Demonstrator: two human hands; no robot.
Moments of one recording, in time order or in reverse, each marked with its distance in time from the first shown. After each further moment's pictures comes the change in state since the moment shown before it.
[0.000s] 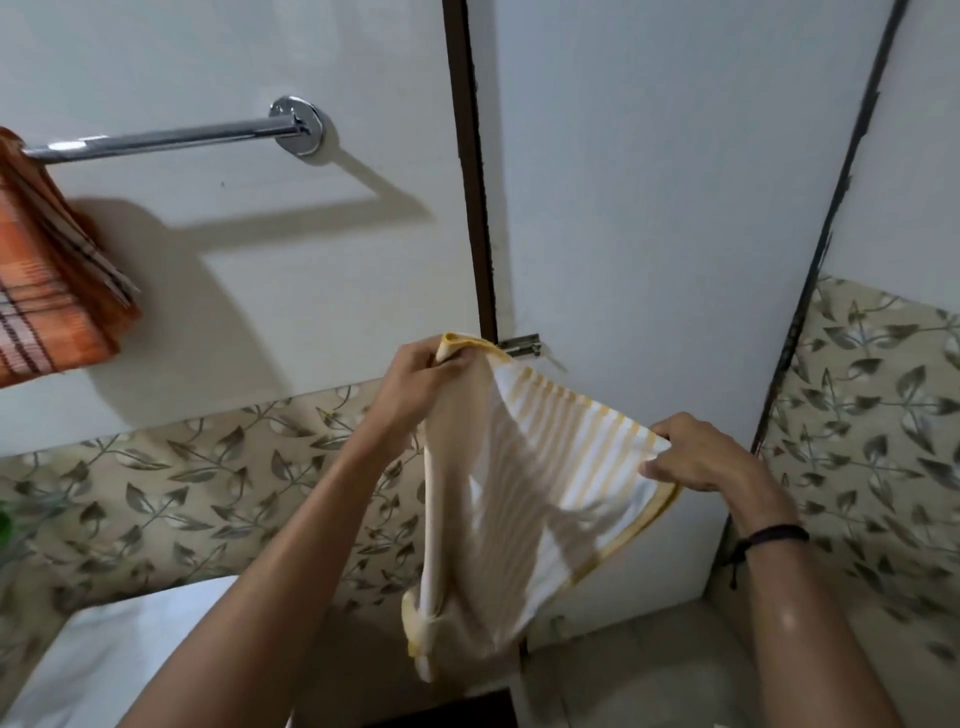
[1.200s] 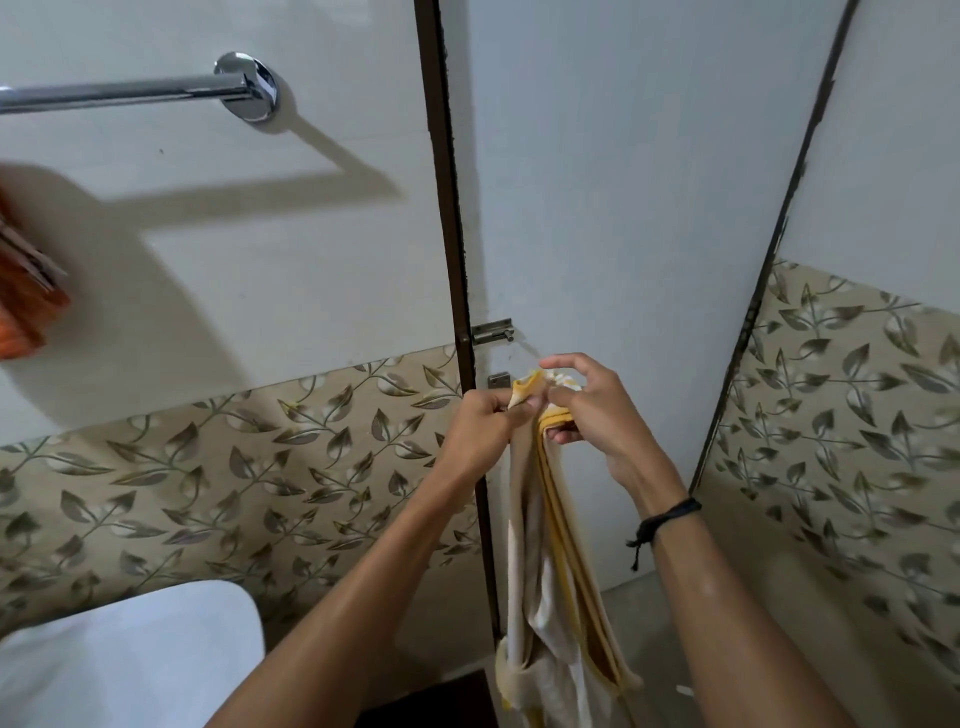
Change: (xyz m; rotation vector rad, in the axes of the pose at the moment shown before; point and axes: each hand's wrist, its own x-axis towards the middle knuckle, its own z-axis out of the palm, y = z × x) left_hand -0.021 -0.043 0.087 -0.083 -0.216 -0.125; right_hand -0.024 -0.084 0.027 0.854 0.148 -0.231
